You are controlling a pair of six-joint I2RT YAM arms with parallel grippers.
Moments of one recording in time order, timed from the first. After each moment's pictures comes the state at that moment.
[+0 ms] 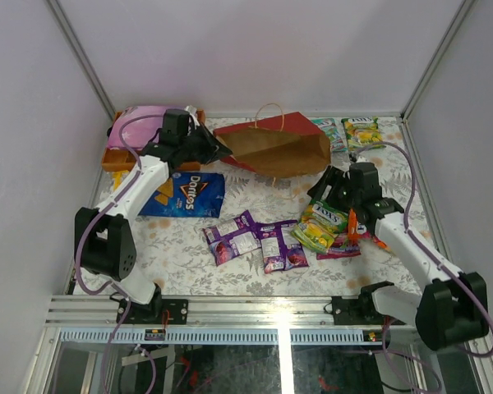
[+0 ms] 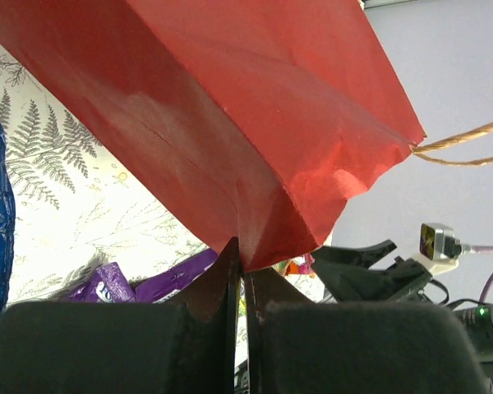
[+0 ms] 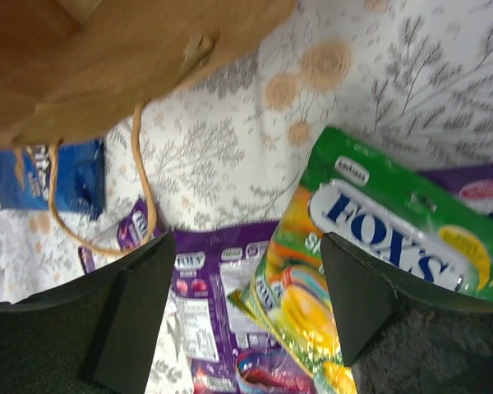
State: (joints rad) left arm -0.24 1.61 1.33 -0.31 0.45 -0.91; right arm 0.25 1.11 0.71 -0.28 -0.17 0.64
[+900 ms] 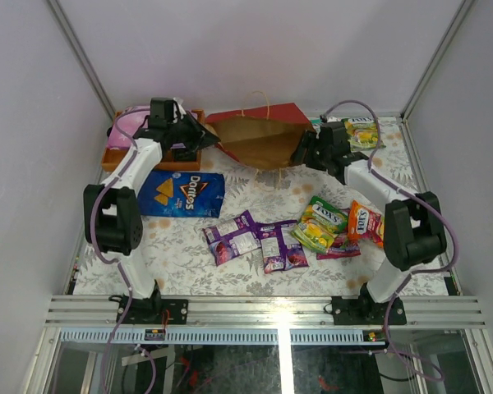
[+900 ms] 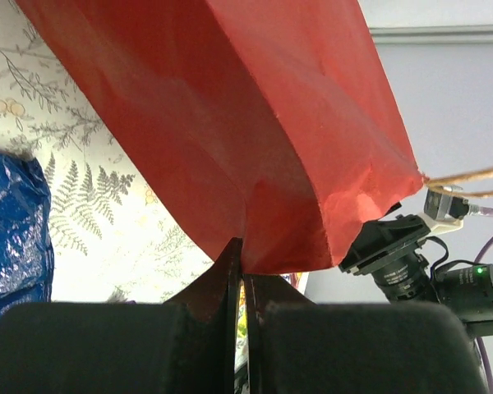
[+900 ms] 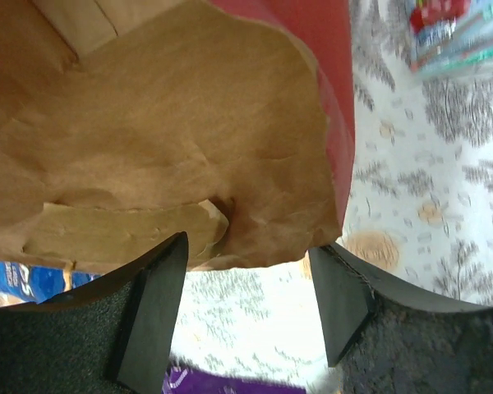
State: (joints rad) left arm -0.09 1.81 1.50 -0.32 0.59 -0.91; right arm 0.31 1.66 1.16 -0.15 -0.09 0.52
